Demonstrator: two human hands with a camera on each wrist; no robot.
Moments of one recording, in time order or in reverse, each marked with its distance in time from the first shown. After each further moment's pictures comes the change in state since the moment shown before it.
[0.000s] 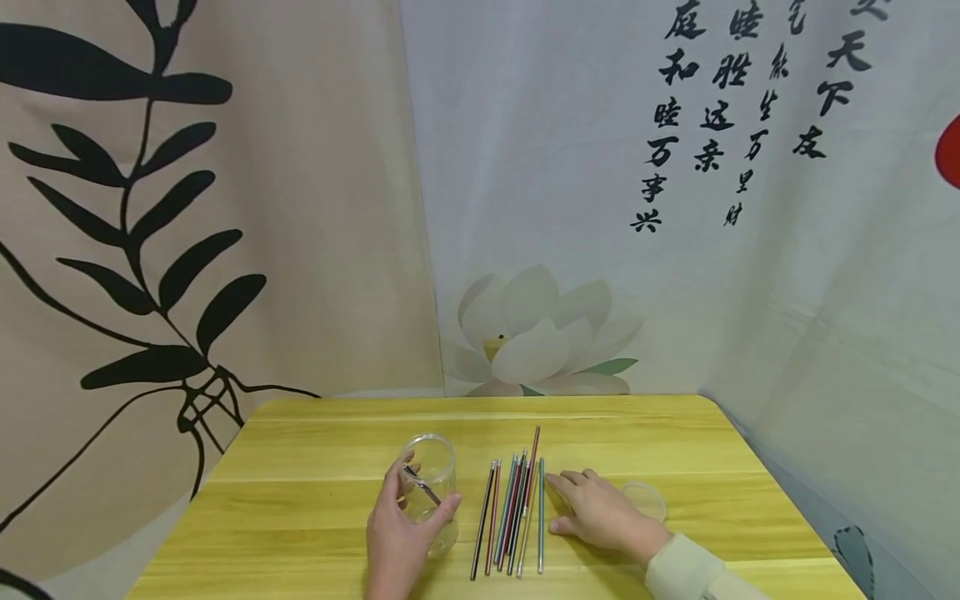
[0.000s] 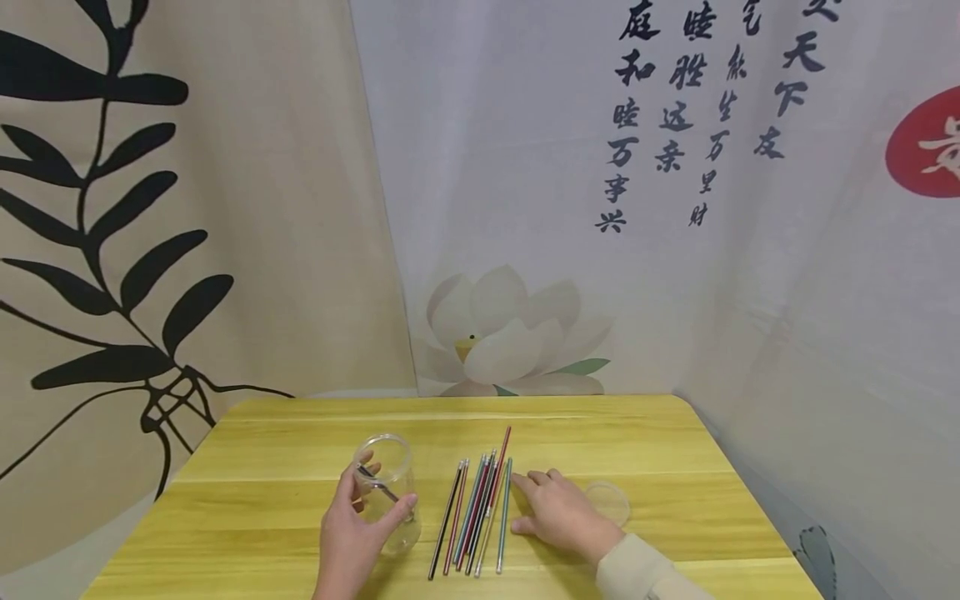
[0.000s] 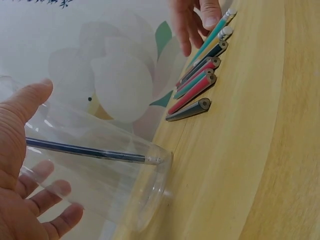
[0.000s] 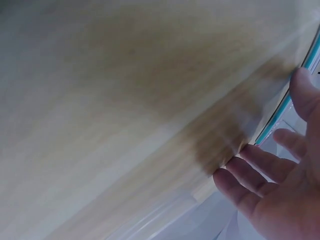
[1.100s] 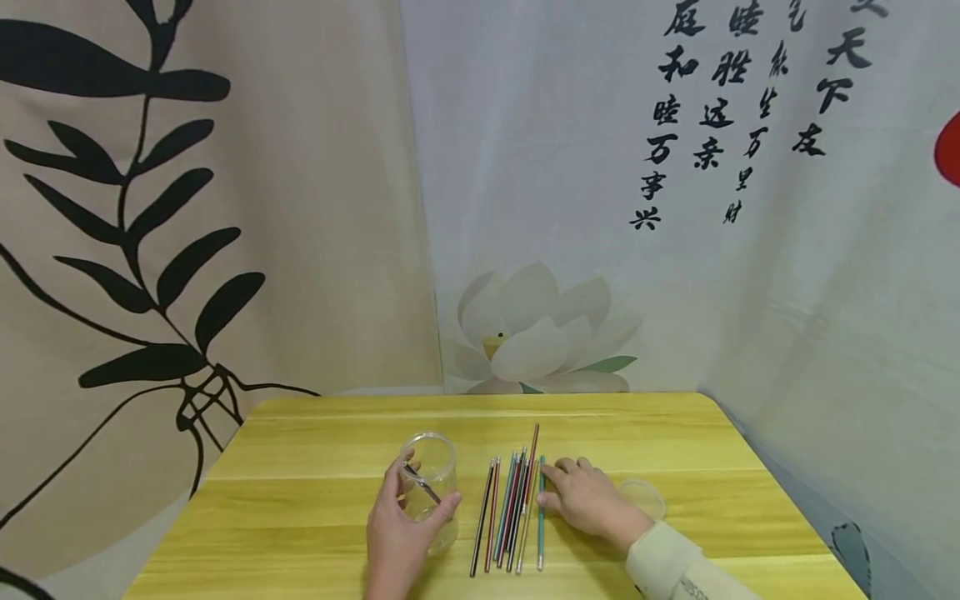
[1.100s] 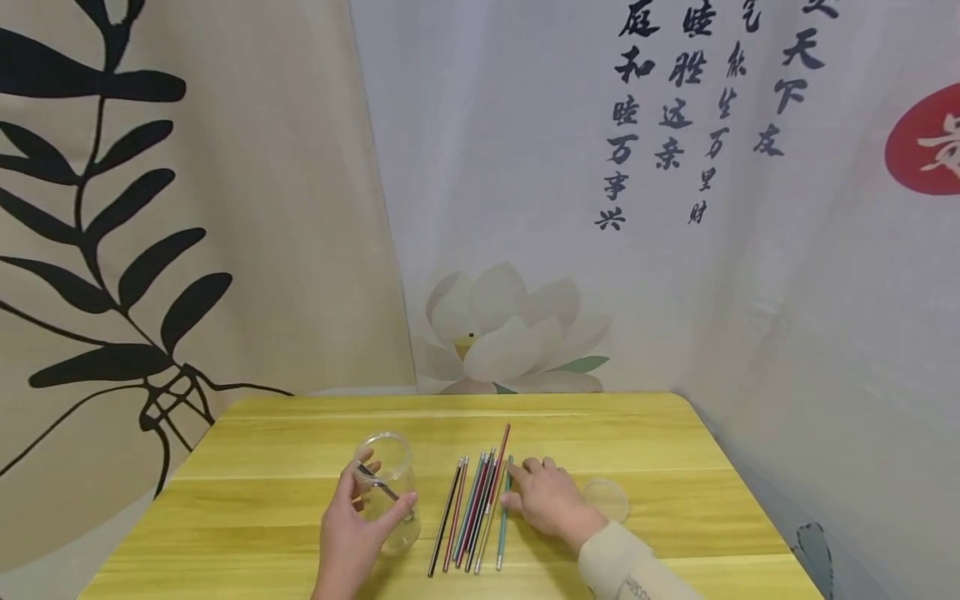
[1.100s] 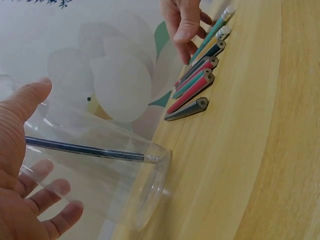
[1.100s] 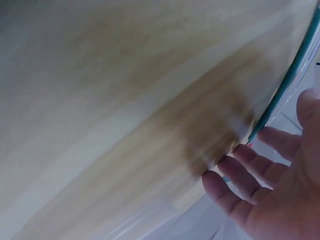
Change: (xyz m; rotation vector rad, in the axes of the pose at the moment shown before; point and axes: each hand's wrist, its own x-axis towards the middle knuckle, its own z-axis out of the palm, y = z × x) left_hand 0.000 0.000 -0.001 -0.017 -0.017 -0.009; right_hand 0.022 -0.009 0.003 -0.062 -0.035 0.134
